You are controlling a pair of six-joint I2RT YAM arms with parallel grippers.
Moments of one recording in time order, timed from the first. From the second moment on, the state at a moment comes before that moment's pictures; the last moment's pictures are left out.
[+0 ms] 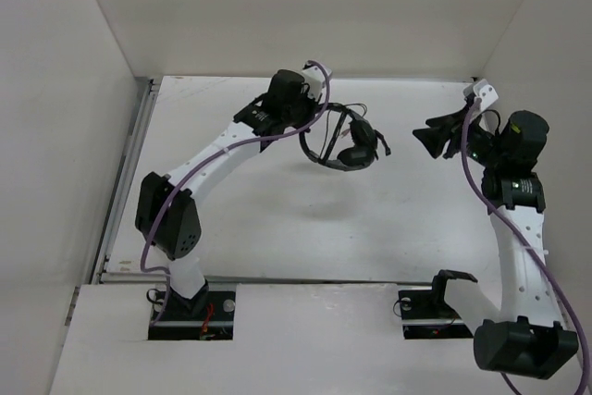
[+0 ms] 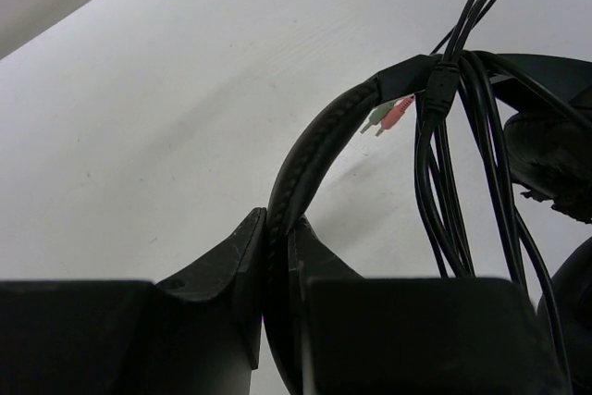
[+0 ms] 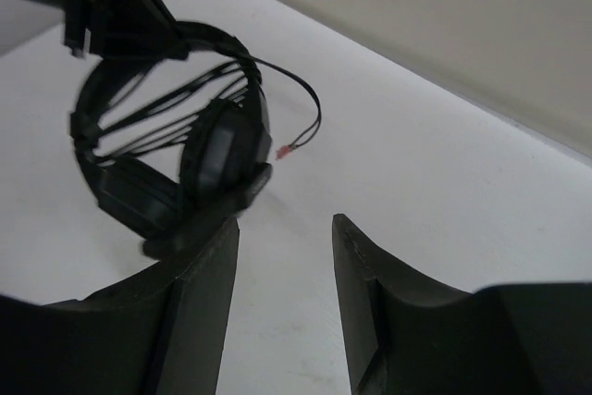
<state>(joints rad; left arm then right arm) -0.63 1.72 1.58 -0.37 0.01 0.03 -0.16 0.95 1.05 -0.28 -0.85 -0.13</state>
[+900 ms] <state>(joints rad) -0.43 2.21 1.67 -0.12 -0.07 -0.07 -0.32 0.72 0.93 -0.16 -0.78 0.12</state>
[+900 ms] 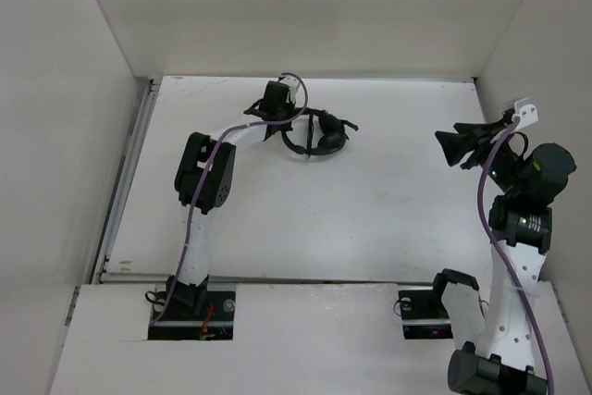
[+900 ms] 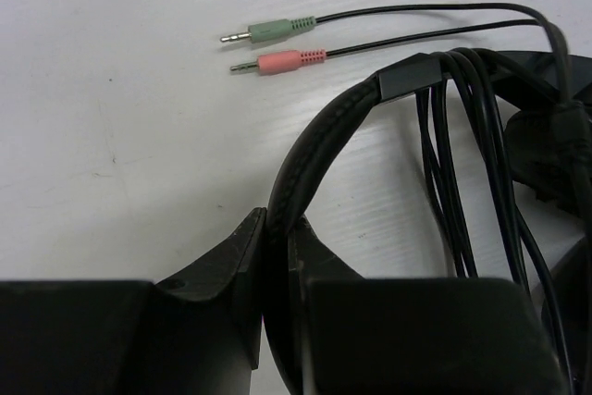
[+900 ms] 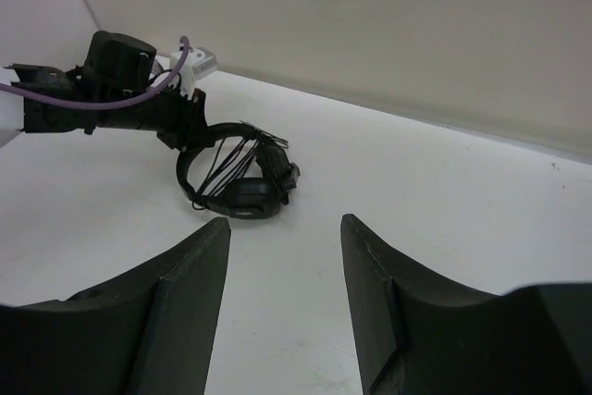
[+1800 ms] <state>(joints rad) -0.36 2.14 1.64 -0.14 0.00 -0.20 -0.44 0.59 0.88 -0.26 -0.78 0.11</state>
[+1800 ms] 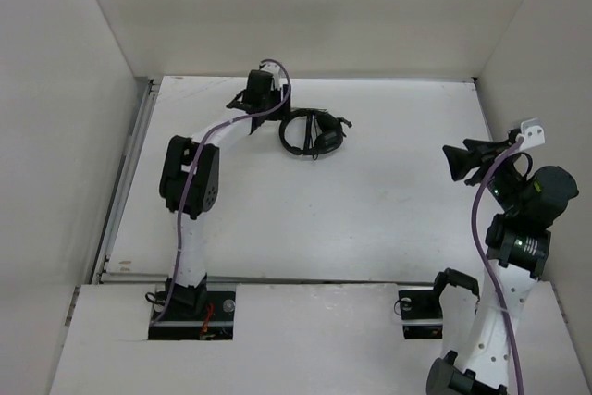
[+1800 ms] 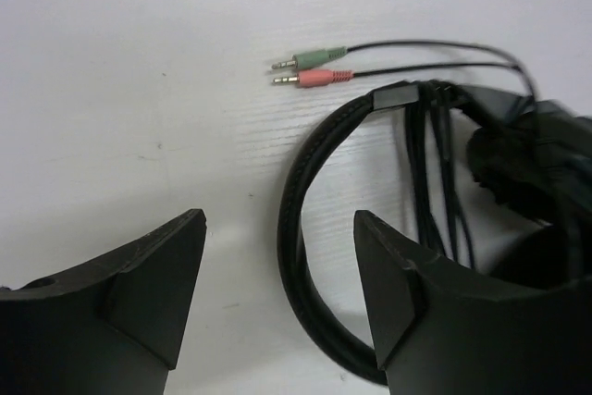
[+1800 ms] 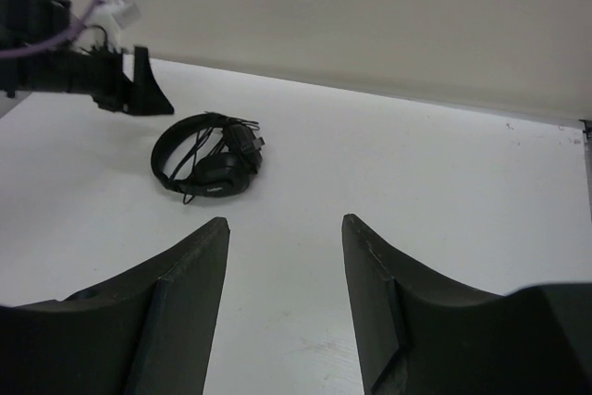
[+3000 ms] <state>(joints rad) 0.07 1.27 1.40 -0.49 0.20 -0.17 -0.60 0.55 0.84 -0.61 -0.58 0.01</state>
